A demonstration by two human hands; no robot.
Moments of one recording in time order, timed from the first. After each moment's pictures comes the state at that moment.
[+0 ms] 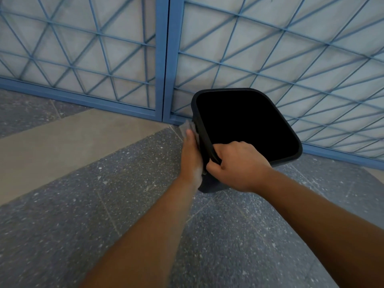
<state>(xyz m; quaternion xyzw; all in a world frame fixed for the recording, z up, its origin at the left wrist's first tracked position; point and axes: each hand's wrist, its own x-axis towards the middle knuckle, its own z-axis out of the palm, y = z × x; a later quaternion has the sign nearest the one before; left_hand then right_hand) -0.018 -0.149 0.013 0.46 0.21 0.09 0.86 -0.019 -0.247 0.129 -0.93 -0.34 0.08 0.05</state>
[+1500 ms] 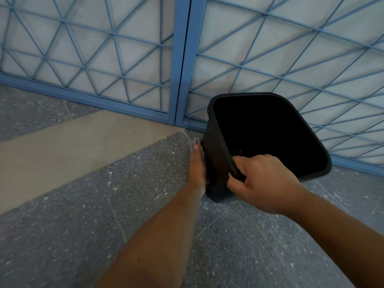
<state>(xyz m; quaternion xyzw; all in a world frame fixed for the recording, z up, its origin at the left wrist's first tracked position) 0.022 -0.140 -0.082 0.38 0.28 0.02 0.88 -0.011 -0.249 0.128 -0.92 -0.37 0.11 0.05</state>
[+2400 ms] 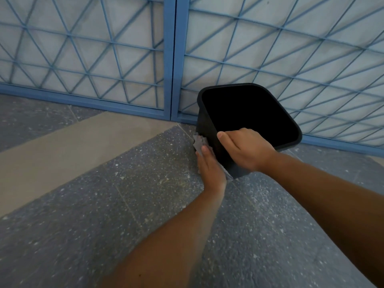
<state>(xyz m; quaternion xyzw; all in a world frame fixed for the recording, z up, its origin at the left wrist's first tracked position) -0.049 -0.197 -0.005 0.46 0.29 0.14 0.83 -0.011 -0.250 0.124 -0.92 -0.36 0.07 0.13</state>
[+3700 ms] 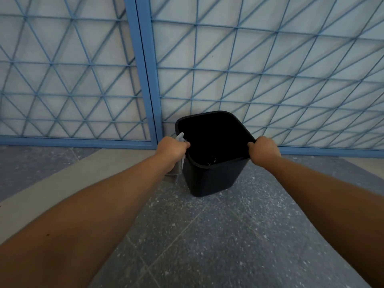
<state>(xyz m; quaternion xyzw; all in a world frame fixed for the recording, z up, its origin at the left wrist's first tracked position) -0.025 -0.119 0.137 0.79 0.27 -0.02 0.55 0.023 -0.352 0.155 -0.99 0.04 0.06 0.14</state>
